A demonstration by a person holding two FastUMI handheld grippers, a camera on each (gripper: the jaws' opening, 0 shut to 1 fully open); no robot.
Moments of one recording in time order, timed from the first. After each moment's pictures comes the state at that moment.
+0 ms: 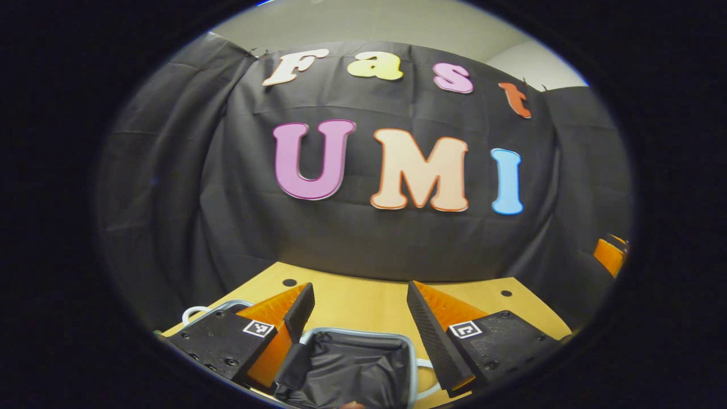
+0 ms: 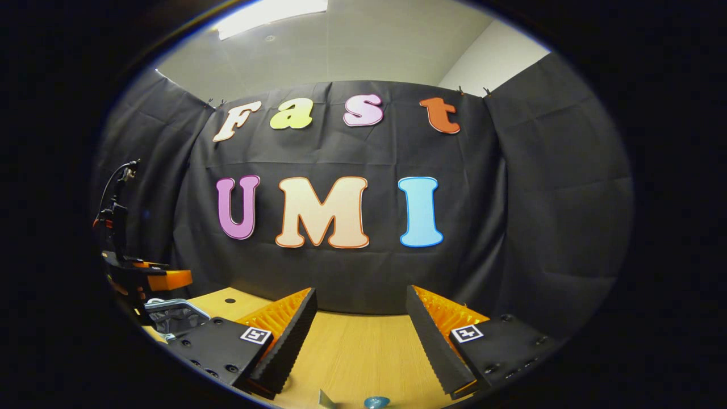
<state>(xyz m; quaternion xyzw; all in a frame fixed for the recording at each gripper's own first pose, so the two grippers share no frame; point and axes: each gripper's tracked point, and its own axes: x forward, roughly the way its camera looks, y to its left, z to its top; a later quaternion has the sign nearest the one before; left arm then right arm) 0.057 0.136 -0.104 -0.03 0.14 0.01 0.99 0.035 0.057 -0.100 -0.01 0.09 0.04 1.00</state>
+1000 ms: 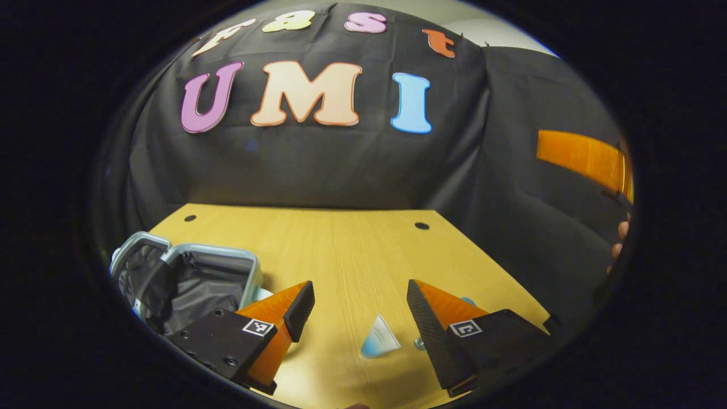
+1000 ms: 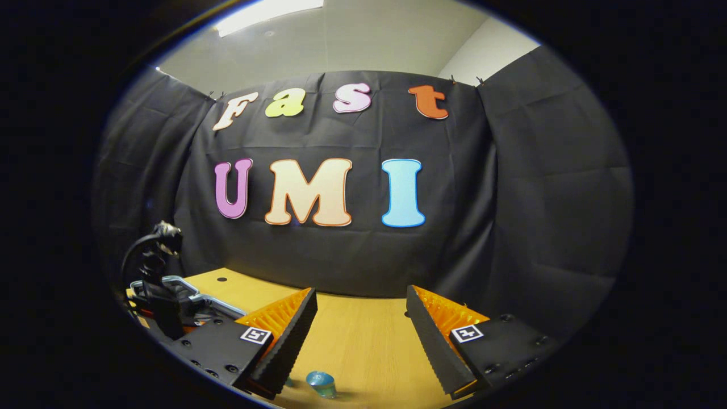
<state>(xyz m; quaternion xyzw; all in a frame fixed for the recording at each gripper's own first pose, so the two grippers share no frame) -0.017 -0.103 -0.268 -0.04 0.29 -0.14 0.95 0.007 -0.027 -0.144 -0.03 0.12 0.05 0.99</state>
